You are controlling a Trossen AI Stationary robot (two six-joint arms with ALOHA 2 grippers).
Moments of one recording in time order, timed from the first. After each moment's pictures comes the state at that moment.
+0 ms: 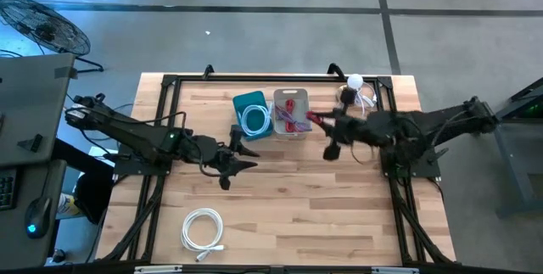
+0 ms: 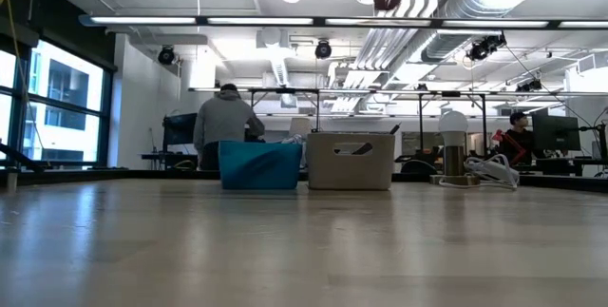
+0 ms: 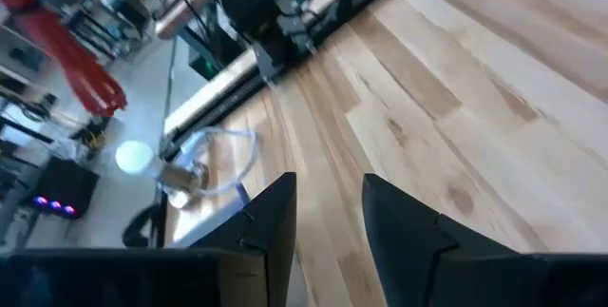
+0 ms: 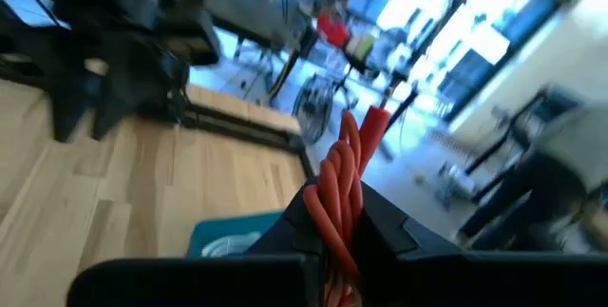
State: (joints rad) left arm -0.31 1.20 0.95 -0.15 -0.33 0.53; right arm 0.22 1.13 1.13 -0.19 0.62 -0.39
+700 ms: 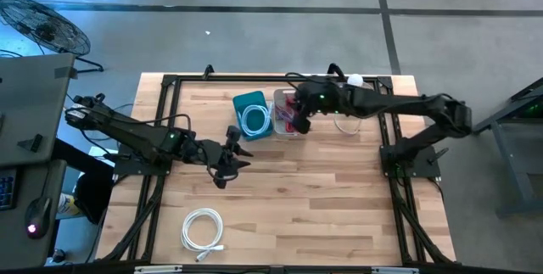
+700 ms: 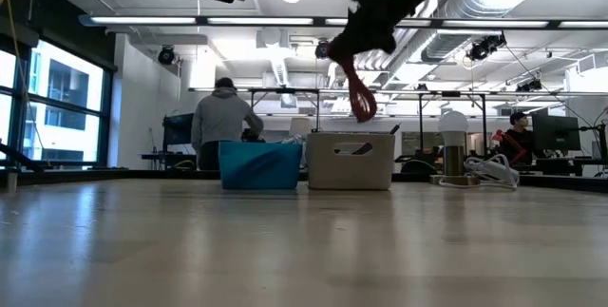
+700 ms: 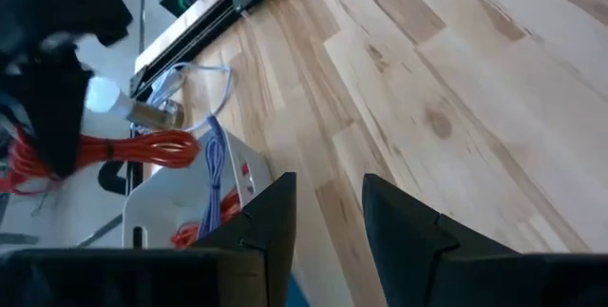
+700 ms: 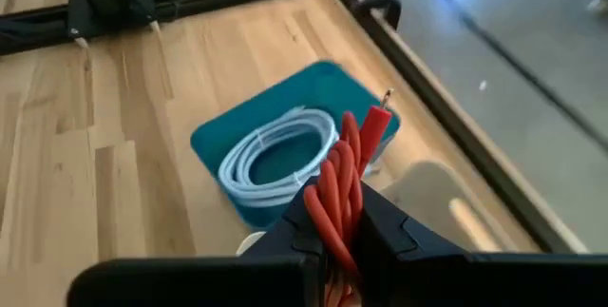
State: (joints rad) left arm -0.31 1.20 0.95 -0.33 -0.36 0.46; right arm -0.28 1.45 1.13 -0.25 0.09 0.07
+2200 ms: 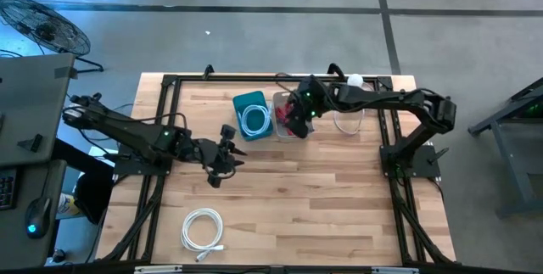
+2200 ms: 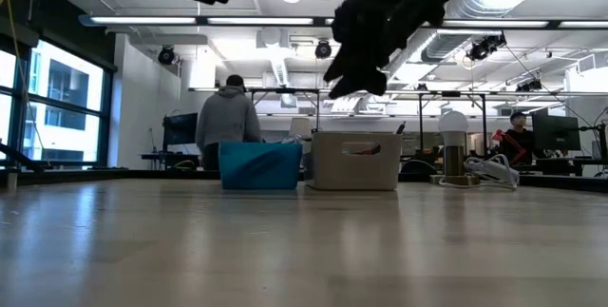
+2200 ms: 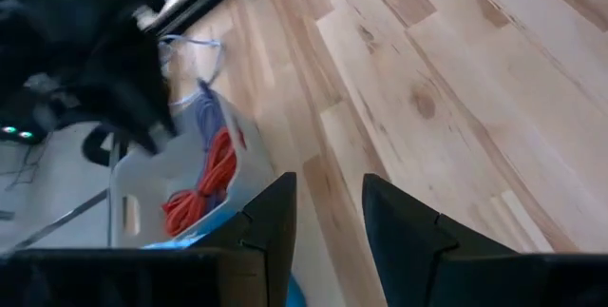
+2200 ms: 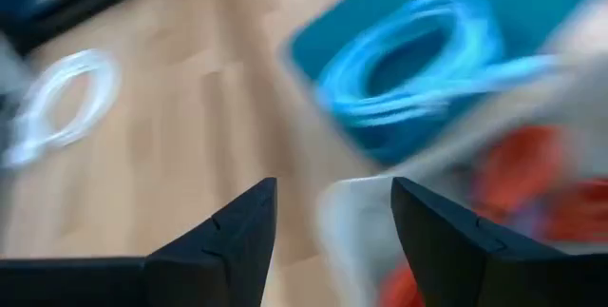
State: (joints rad) left arm -0.31 1.14 0.95 -0.44 -0.35 0.39; right arm -0.35 1.60 1.13 -0.29 -0.32 0.18
